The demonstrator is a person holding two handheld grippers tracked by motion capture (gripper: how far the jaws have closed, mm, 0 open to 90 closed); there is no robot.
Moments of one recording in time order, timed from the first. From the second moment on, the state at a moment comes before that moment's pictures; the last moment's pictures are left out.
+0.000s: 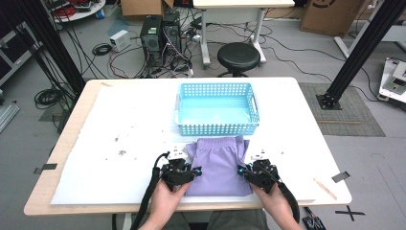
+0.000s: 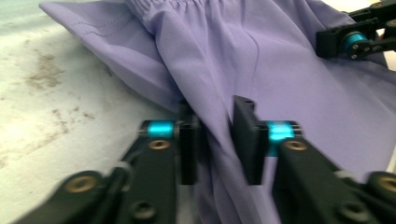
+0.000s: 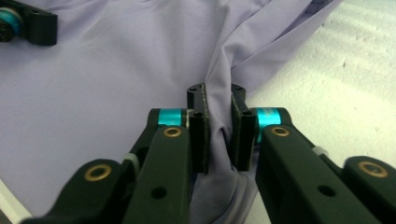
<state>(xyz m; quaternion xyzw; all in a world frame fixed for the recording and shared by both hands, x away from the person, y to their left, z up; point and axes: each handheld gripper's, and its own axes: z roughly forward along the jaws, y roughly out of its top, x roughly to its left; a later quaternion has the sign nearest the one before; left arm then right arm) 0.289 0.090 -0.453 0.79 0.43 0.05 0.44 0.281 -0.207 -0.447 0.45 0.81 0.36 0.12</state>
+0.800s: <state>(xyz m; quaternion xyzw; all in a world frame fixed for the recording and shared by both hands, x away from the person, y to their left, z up) 0.294 0.102 -0.381 0.78 0.33 0.10 0.52 0.280 -0.216 -0.389 0.40 0.79 0.44 0.15</state>
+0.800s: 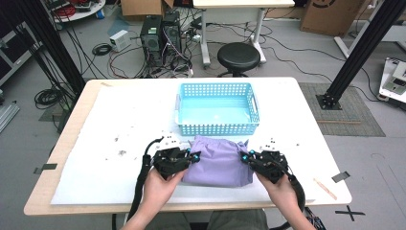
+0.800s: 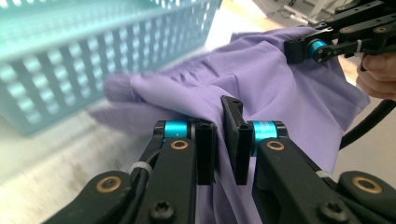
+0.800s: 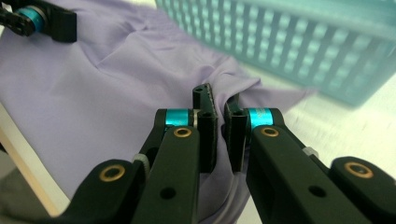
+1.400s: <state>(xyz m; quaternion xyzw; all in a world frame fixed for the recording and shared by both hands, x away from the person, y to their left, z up) 0.395 0.106 -0.299 0.75 0.33 0.19 0.55 0.388 -0.200 -0.299 0.38 0.76 0.47 0.24</state>
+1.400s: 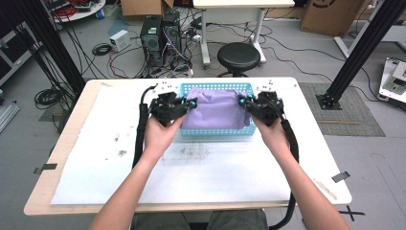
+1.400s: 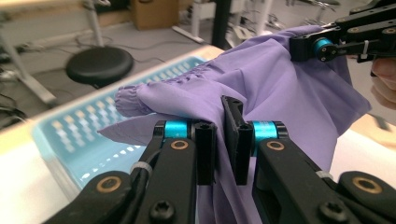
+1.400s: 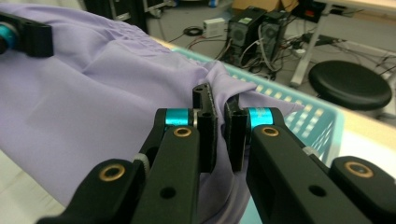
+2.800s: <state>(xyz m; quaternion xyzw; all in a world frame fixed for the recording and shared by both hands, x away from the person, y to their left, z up) 0.324 0.198 -0.400 0.76 0.29 0.24 0.52 0.324 -0.274 -0.400 0.41 0.73 0.47 0.27</state>
